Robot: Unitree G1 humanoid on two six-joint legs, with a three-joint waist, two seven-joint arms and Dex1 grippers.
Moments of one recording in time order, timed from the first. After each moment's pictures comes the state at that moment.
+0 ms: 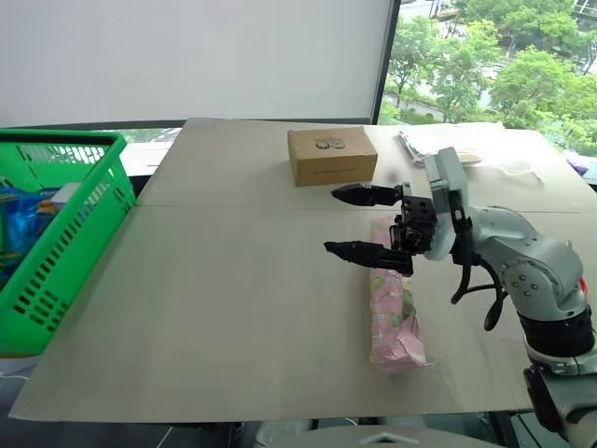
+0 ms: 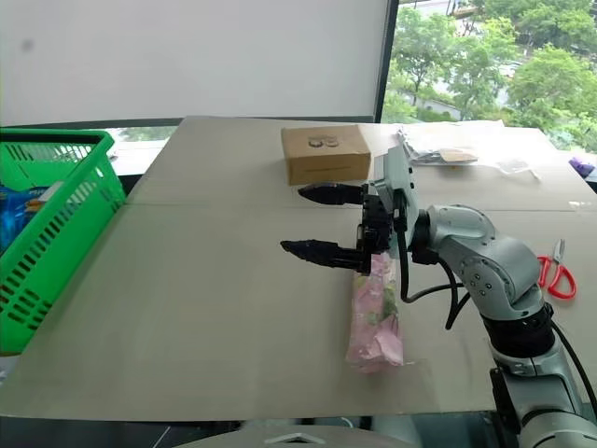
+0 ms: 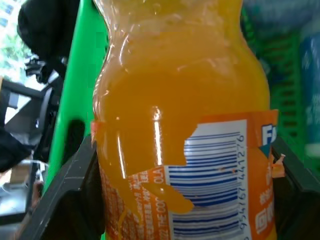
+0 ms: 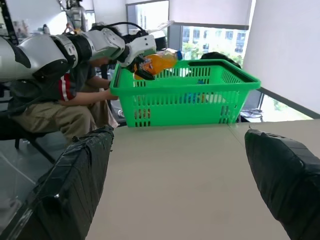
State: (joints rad) left arm -0.39 1.38 0.31 1.08 0.03 0.12 -0.67; right arm -0.52 -0.49 0.10 -0.42 0.83 0.66 0.90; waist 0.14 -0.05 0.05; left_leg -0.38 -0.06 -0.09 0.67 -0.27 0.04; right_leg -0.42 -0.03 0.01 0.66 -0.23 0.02
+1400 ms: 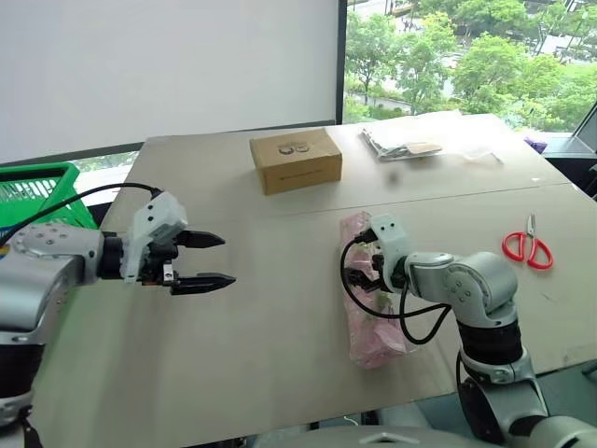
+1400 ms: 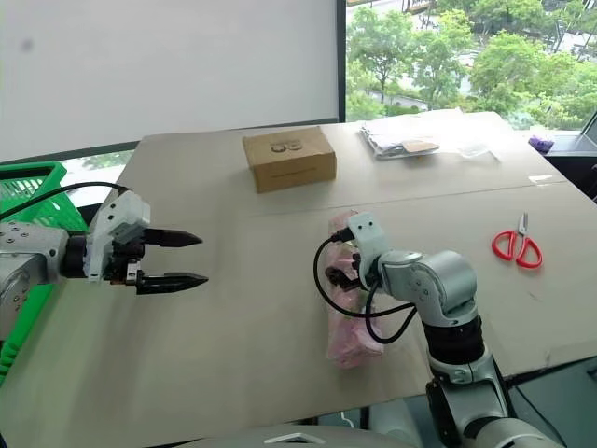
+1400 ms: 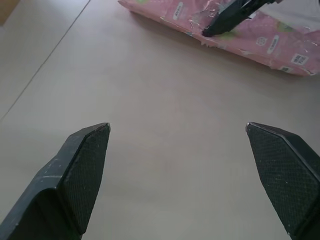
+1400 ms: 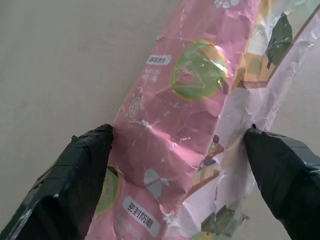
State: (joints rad) left arm -0.15 1.11 0.22 -0.21 -0.52 0.66 -1.30; right arm -0.50 -0.12 0.10 -0.34 0.45 1.59 0.06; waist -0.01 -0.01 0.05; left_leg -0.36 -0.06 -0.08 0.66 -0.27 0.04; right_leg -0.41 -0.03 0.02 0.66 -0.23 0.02
